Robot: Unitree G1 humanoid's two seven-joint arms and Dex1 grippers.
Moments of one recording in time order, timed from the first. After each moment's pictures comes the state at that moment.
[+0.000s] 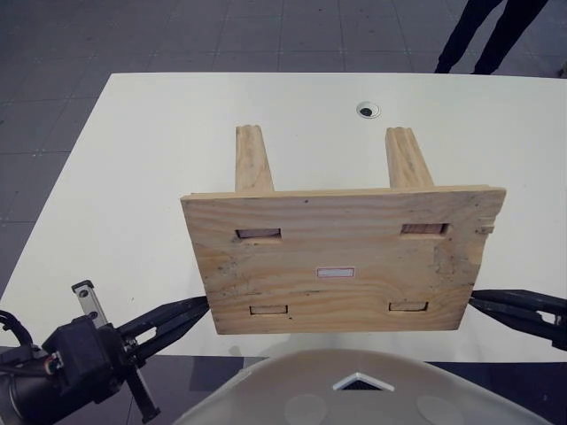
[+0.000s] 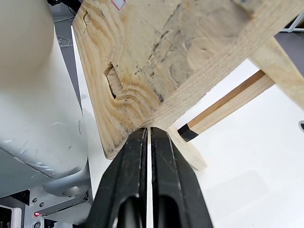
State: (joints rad) left arm 1.48 0.88 0.78 -0.94 -0.86 -0.26 -0.84; right arm 0.94 -0.92 -1.00 -0.95 1.04 0.38 1.17
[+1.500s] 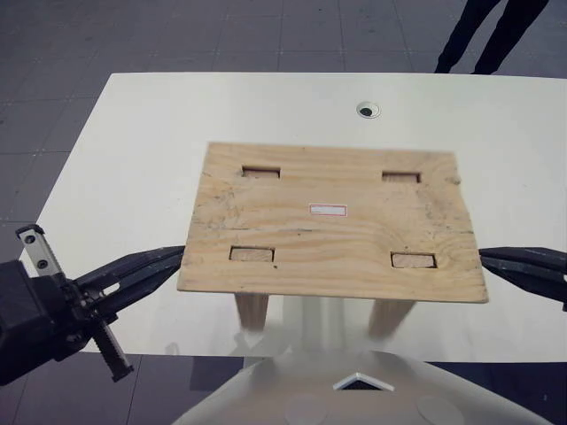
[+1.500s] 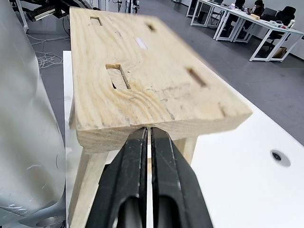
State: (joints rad) left arm 1.15 0.91 1.04 -0.94 -1.12 0.06 -0.88; right arm 0.68 -1.00 -1.04 -0.93 1.22 0.55 1.06
